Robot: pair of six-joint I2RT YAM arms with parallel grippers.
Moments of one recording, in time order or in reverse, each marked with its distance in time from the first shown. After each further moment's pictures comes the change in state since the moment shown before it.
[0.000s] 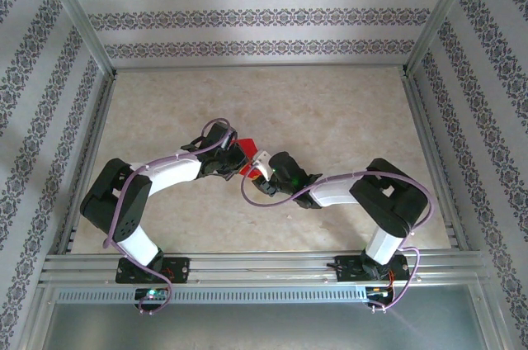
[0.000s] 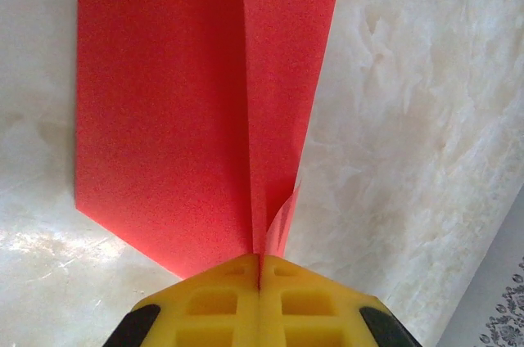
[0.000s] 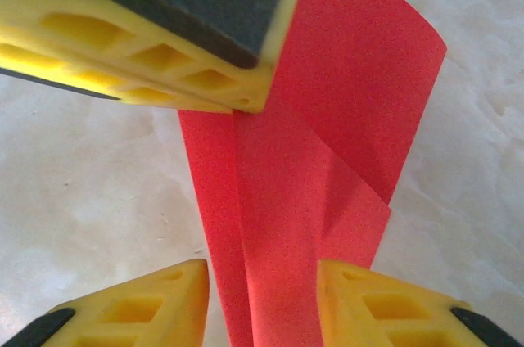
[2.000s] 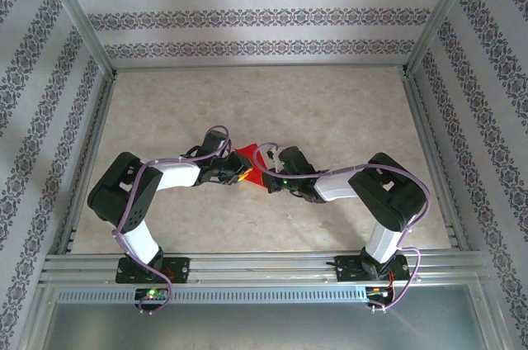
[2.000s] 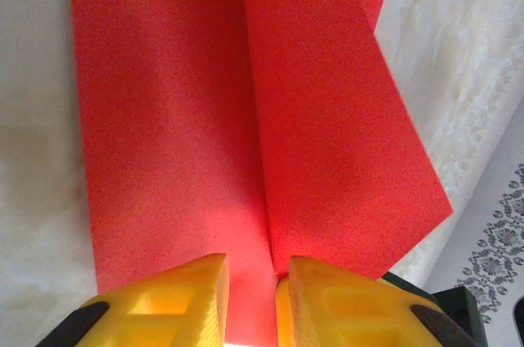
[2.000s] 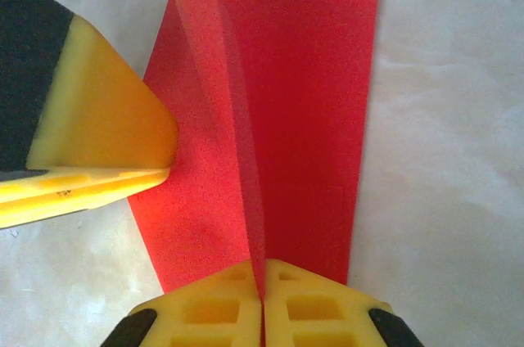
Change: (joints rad) left arm 0.045 0.077 -0.133 0.275 0.199 0.061; right arm -0.121 0.024 -0.018 -0.012 -0.227 0.530
